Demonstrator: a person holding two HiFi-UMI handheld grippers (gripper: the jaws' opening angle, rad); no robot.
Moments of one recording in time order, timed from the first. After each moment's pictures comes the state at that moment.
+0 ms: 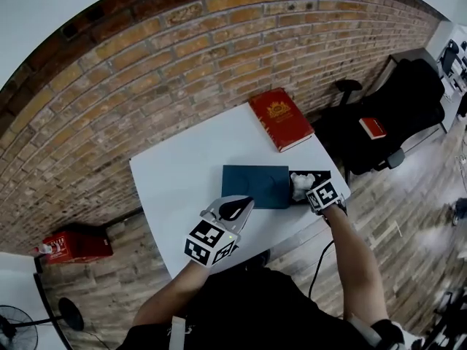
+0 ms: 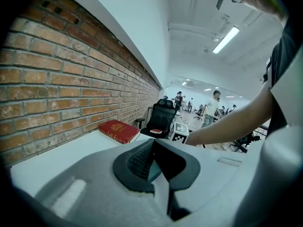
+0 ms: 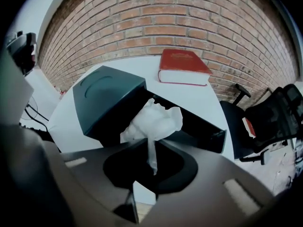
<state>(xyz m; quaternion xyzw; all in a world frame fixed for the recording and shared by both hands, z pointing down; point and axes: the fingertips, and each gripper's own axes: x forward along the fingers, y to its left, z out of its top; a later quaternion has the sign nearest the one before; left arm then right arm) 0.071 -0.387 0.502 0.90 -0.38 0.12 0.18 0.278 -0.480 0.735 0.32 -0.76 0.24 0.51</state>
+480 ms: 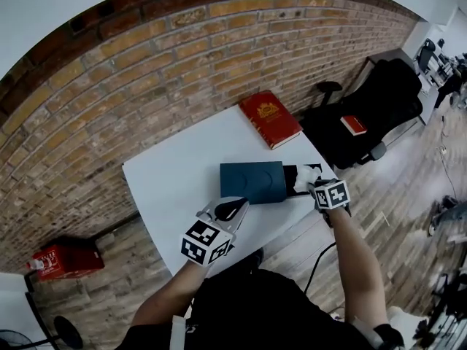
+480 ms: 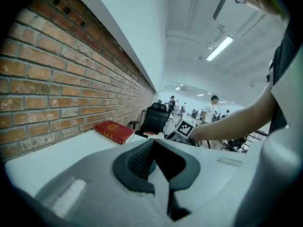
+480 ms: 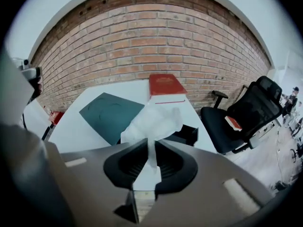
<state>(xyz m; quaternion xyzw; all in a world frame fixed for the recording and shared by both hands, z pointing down) 0.040 -0.357 0.496 0.92 -0.34 0.09 0.18 0.284 -0.459 0.653 0.44 -0.76 0.24 0.41</state>
